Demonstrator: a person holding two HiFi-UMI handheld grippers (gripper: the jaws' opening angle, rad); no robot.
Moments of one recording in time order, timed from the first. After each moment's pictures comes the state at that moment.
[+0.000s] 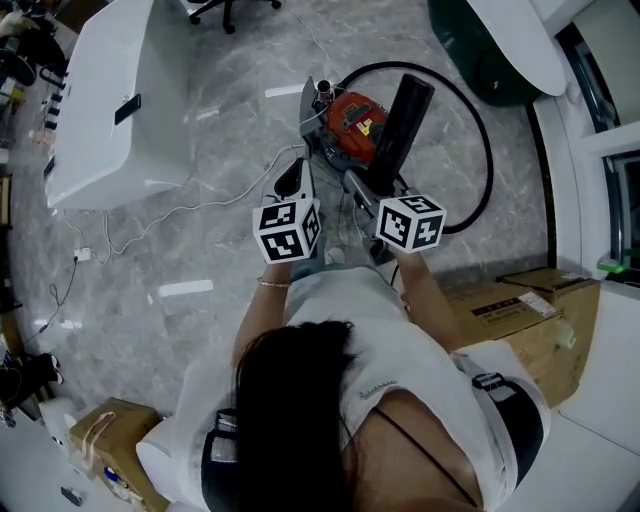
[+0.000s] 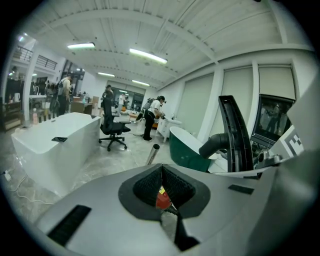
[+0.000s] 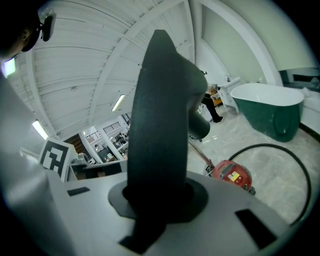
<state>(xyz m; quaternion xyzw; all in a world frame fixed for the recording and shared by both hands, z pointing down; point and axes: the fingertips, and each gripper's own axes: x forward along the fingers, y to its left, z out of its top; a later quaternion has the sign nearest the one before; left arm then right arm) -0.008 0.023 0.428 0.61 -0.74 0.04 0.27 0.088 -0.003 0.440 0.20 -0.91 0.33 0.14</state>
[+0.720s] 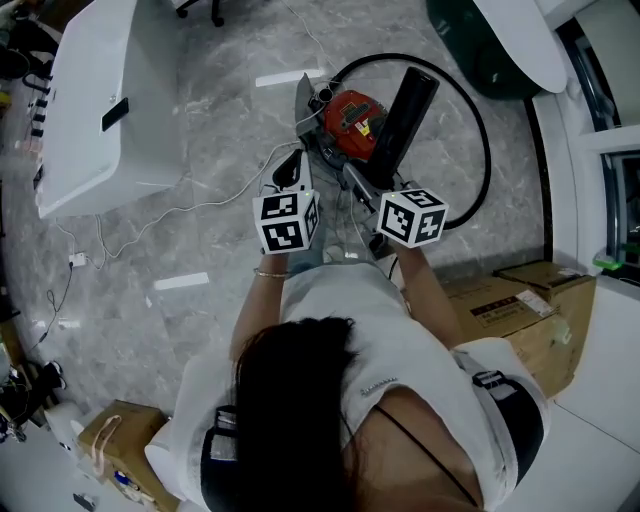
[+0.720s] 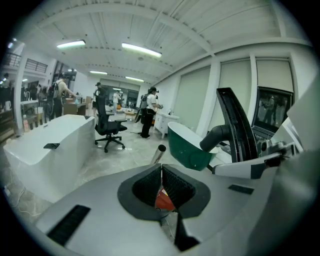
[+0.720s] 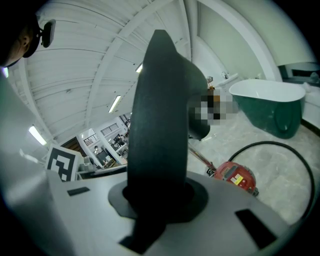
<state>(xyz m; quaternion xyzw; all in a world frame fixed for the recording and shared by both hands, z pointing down) -0.044 -0.031 0.451 0.63 -0.72 0.08 0.26 0.053 -0.049 0.450 0.21 -0.91 0.34 0.14</state>
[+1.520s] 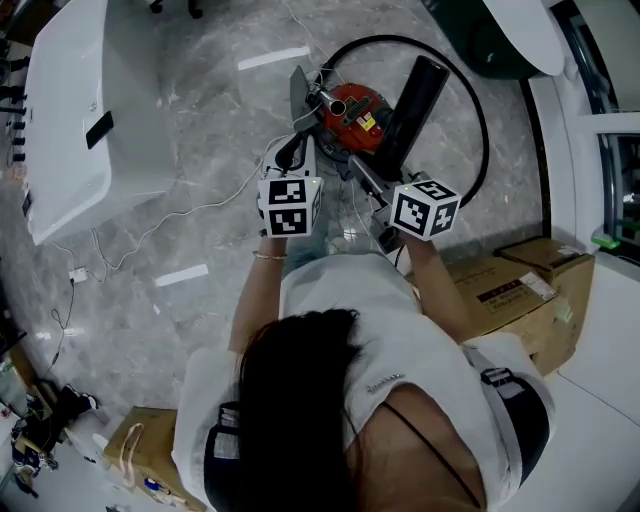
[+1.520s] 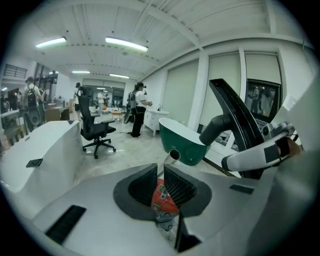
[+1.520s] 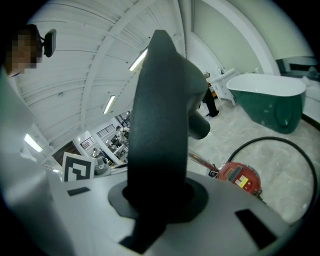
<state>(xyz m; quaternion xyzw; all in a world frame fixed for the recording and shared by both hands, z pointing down) -0.095 -0.100 0.476 0.69 -0.67 0.13 0.25 0.003 -0.094 0.455 0.22 -0.89 0.37 0.15</state>
